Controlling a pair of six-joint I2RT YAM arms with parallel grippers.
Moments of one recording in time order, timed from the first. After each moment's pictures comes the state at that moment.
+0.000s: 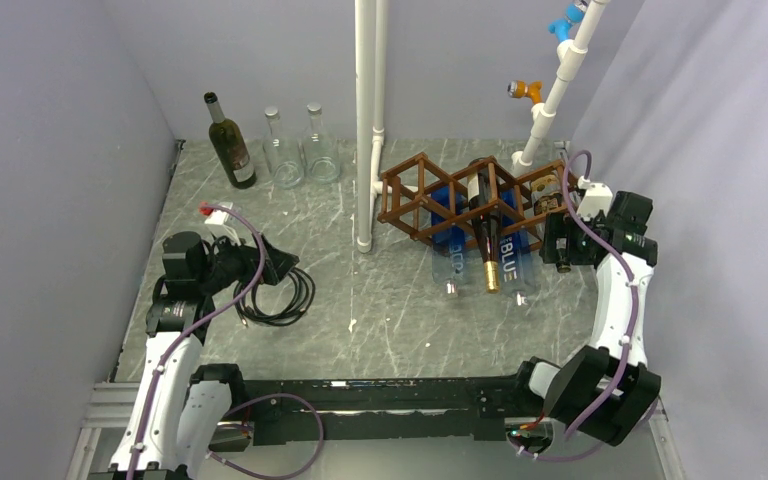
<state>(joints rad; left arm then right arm) 0.03 0.68 0.61 -0.32 0.63 -0.28 -0.45 1.13 1.03 -0.80 -0.34 -0.35</state>
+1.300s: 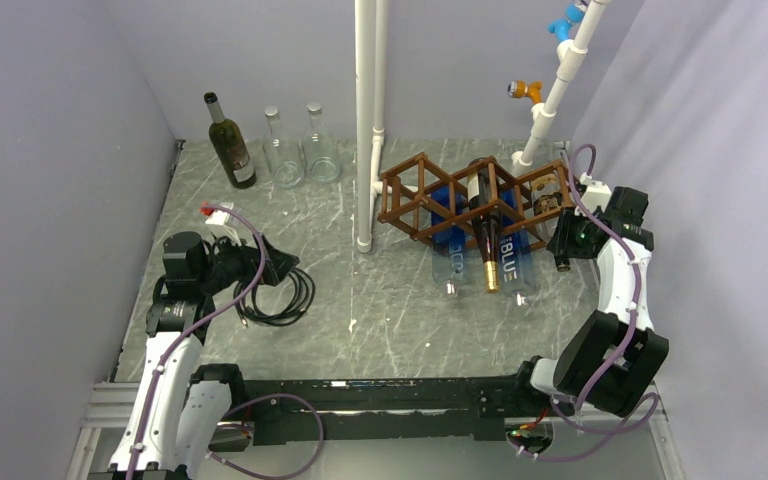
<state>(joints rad) 0.03 0.68 0.61 -0.33 0.63 -0.28 -0.46 1.29 1.02 -0.68 -0.39 -0.27</state>
